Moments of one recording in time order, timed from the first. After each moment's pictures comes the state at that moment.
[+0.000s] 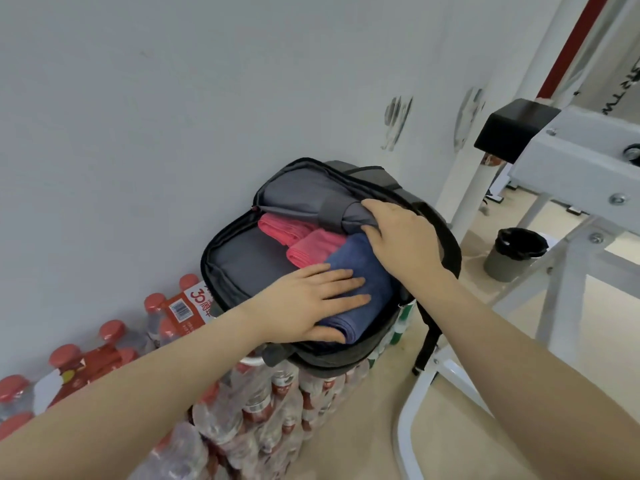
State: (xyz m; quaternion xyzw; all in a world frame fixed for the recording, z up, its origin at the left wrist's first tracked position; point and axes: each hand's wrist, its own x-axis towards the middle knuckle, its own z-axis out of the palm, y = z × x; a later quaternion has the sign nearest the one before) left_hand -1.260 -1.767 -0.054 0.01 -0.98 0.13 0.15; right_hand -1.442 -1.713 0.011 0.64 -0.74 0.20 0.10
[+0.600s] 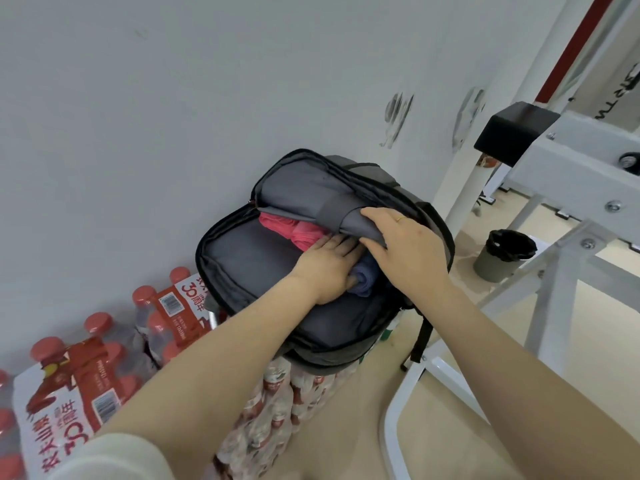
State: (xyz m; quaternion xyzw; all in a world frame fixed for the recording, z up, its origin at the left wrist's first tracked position) left_hand -1.327 -1.787 -0.056 0.28 -0.96 0.03 0.02; right_hand -1.449 -1.702 -0.003 0.67 -0.69 0.22 0.14
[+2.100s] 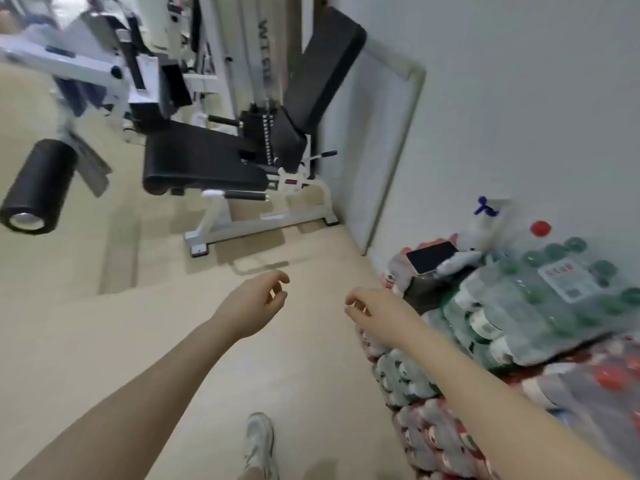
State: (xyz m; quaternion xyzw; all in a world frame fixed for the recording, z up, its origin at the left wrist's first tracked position) left_hand -0.994 -1.152 -0.103 0.95 -0.07 -0.08 0.31; right_hand -0.997 -1.382 -0.088 0.95 0.14 -0.16 -0.21
